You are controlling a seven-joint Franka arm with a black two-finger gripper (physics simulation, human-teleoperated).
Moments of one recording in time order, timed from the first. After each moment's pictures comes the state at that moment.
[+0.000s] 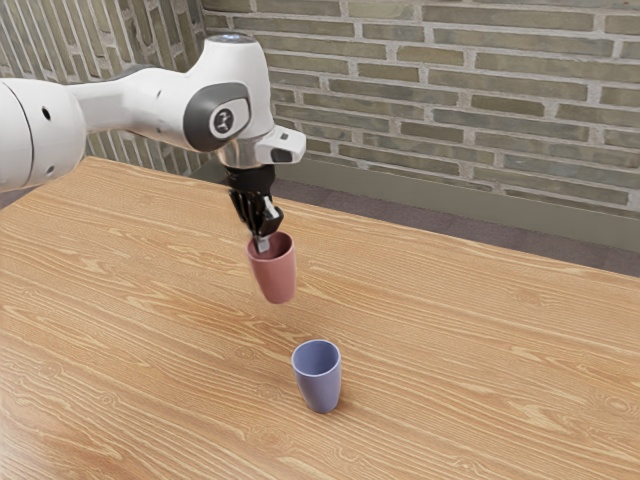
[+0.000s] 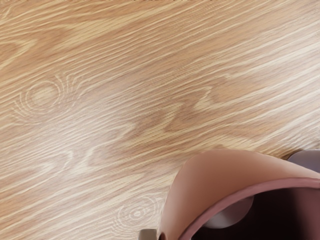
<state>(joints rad) -0.20 0.24 0.08 -1.65 -0.01 1.83 0.30</state>
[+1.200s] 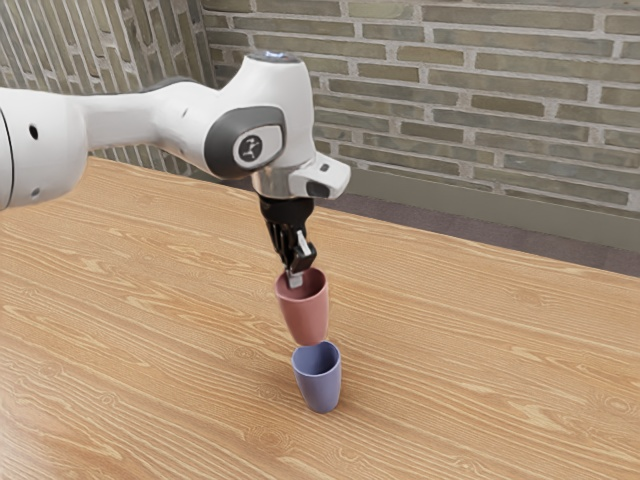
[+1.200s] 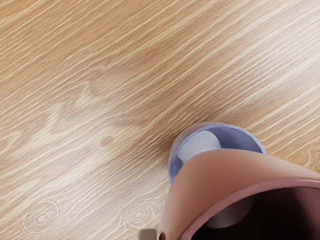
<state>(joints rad) -0.34 0.14 0.05 -1.79 0.00 1.84 0.29</state>
